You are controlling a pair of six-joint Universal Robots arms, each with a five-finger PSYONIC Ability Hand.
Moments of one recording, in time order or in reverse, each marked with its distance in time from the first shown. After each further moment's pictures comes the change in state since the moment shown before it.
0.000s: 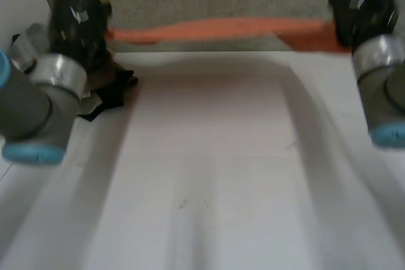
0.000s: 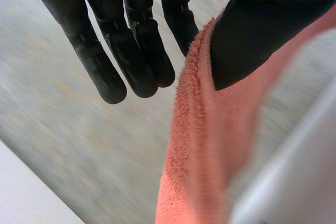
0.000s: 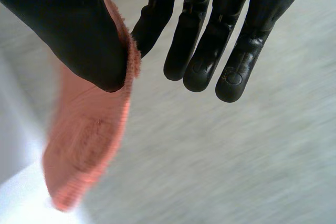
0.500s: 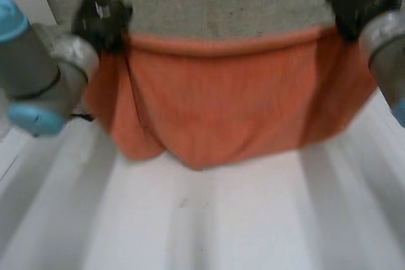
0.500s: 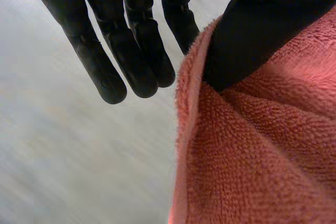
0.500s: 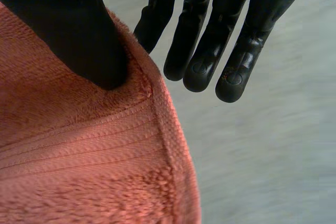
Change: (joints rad) left arm 0.008 -0.219 0.470 -0.299 0.118 -0.019; right arm 0.025 0.030 -0.332 0.362 0.013 -0.024; left_hand 0.000 0.000 0.000 0.000 0.000; right_hand 0.000 0.000 0.000 0.000 0.000
